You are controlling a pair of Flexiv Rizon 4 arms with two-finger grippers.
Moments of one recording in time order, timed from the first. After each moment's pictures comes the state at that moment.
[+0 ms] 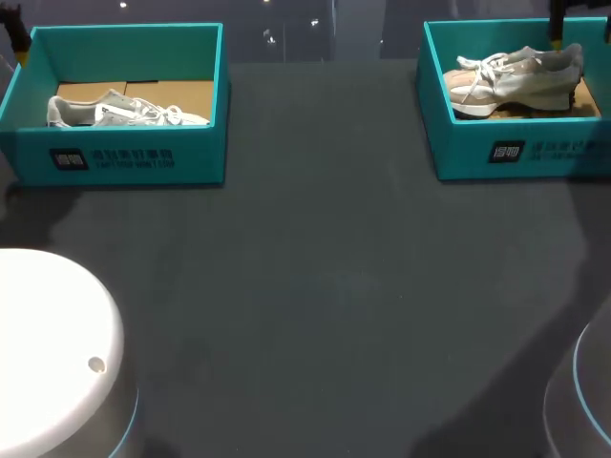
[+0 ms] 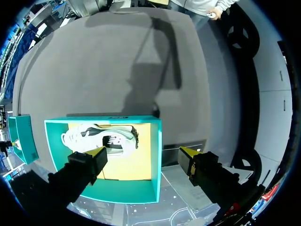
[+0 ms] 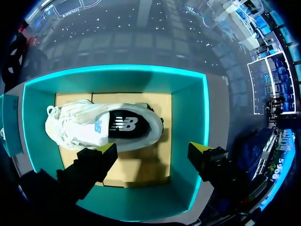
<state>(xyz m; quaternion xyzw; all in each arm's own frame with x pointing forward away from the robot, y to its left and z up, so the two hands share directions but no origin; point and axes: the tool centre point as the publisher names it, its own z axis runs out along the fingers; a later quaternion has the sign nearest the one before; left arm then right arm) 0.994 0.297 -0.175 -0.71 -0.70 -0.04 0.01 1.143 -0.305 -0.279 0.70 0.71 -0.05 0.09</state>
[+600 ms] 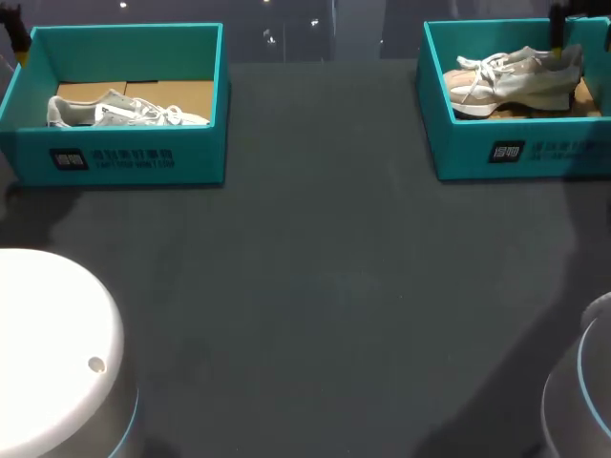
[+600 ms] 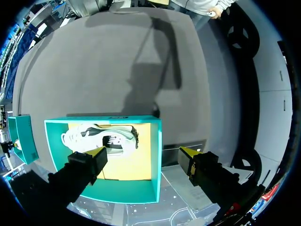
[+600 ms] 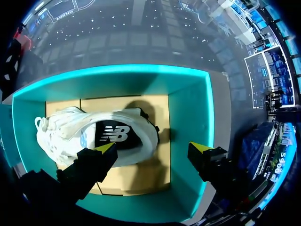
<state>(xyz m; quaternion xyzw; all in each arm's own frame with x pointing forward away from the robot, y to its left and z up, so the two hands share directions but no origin) 0.994 0.297 -0.175 -0.71 -0.70 -0.04 0.01 1.156 -0.318 -0.305 0.72 0.69 -0.06 0.09</state>
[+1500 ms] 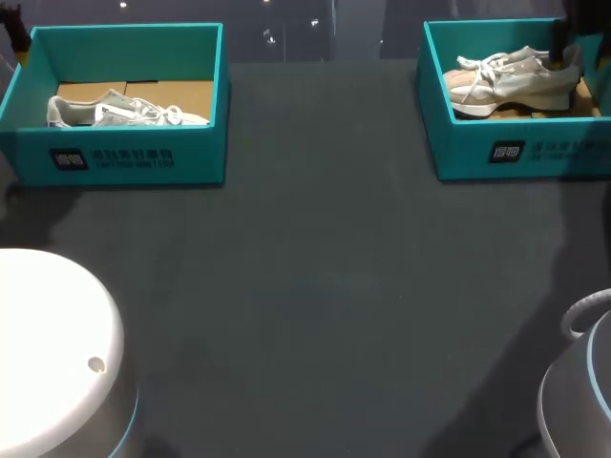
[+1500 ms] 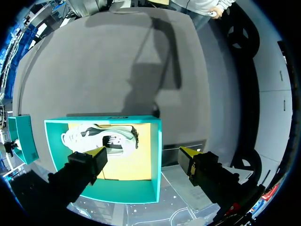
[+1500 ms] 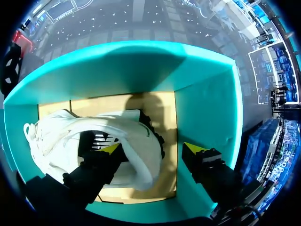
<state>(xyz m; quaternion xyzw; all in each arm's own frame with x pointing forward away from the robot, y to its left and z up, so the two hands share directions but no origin) 0.994 0.297 -0.175 -0.71 -0.70 -0.04 0.01 1.160 -0.325 -0.348 0.73 0.68 -0.06 0.06</state>
